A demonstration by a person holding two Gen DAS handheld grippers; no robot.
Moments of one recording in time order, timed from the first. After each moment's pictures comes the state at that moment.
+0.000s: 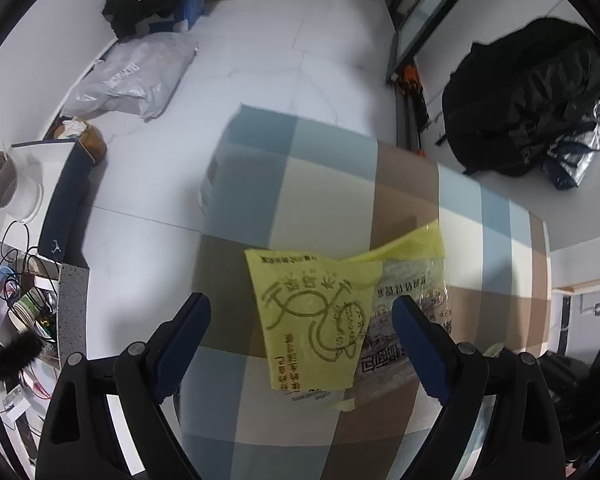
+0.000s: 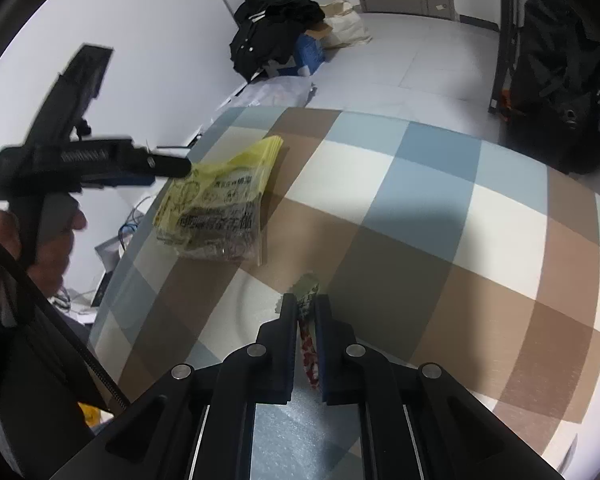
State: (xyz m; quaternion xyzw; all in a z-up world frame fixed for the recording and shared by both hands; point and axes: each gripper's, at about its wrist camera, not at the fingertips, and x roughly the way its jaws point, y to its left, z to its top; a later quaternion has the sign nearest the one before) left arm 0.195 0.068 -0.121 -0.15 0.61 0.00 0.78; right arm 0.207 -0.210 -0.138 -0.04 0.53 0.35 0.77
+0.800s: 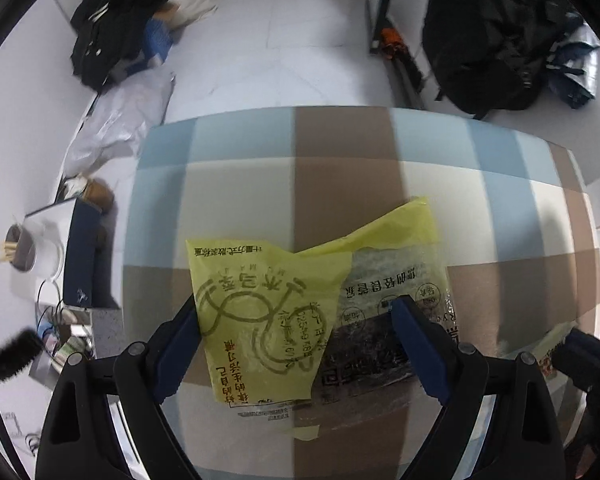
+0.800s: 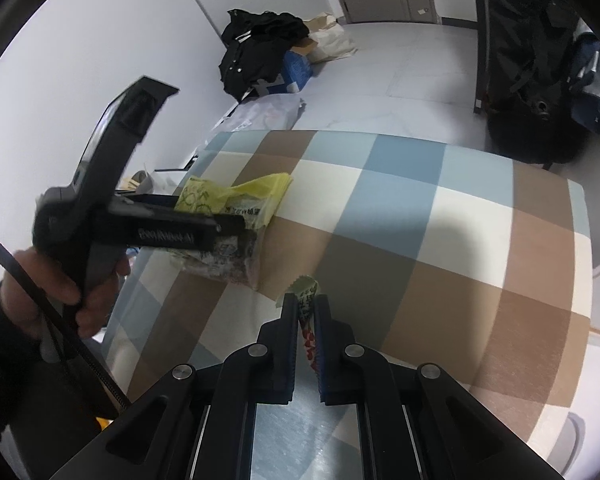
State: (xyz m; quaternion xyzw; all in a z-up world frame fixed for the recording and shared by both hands) left arm 0.203 0.008 -0.133 -0.01 0.61 0.00 0.79; right arm 0.209 -0.235 -0.126 0.00 0.52 0.34 0.79
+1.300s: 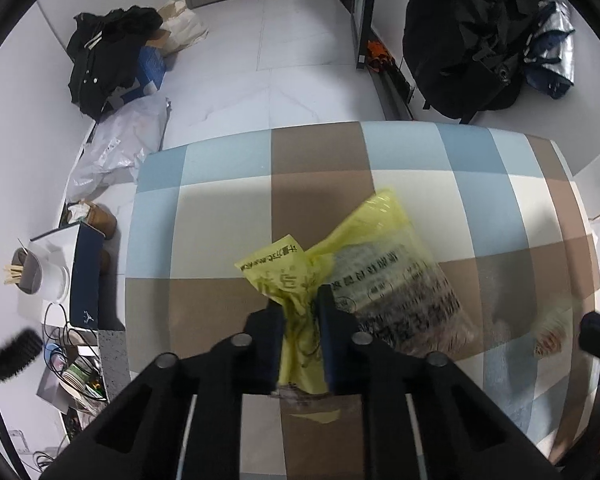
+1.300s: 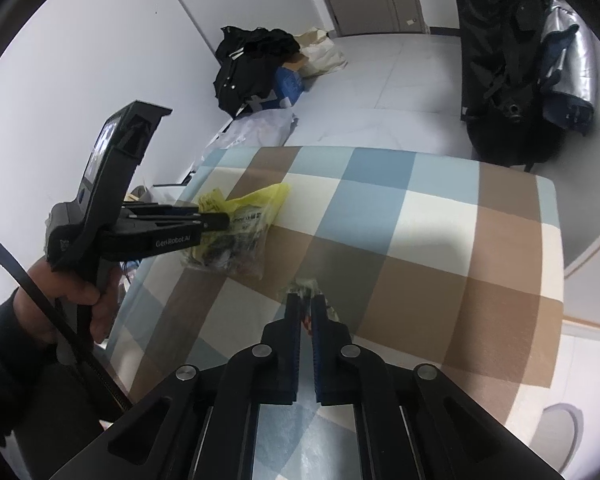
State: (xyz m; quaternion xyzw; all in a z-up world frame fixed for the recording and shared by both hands) left arm 0.194 0.002 -0.124 0.02 0.58 -0.01 0.81; right arm 0.197 -0.259 -0.110 0.01 0.50 0.33 0.80
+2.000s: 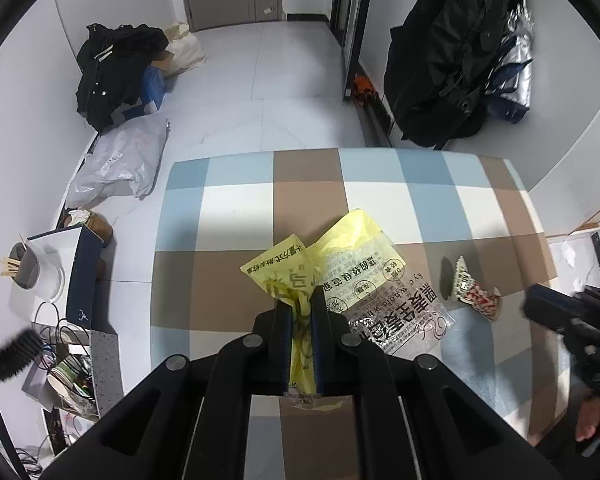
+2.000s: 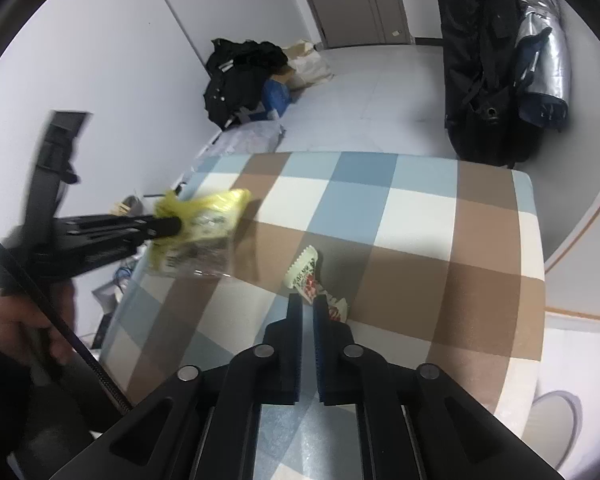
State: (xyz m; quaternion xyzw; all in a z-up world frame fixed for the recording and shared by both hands) left arm 0.155 0.009 -0.084 -0.02 0.53 -0.03 0.85; right arm 0.181 -0.265 -0.108 0.01 0.48 0.30 0.82
